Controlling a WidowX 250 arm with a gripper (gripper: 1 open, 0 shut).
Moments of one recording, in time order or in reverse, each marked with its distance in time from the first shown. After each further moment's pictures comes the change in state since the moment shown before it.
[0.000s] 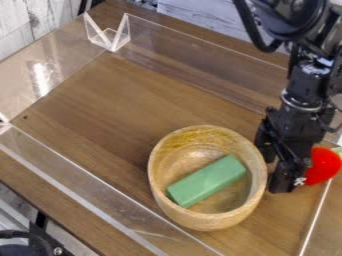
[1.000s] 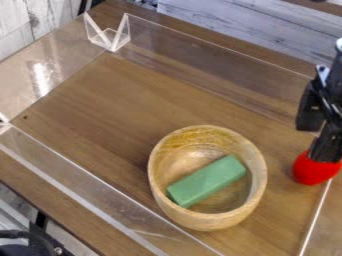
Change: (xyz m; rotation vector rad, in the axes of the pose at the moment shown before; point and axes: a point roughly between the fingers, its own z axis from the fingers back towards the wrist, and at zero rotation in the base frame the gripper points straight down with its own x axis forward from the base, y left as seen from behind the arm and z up) arm 0.026 -0.021 0.056 0.035 -0.020 -0.174
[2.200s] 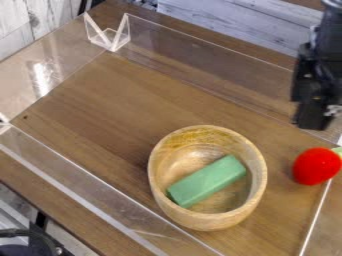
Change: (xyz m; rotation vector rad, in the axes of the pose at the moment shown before) arm -0.042 0.010 0.048 0.046 -0.089 -0.052
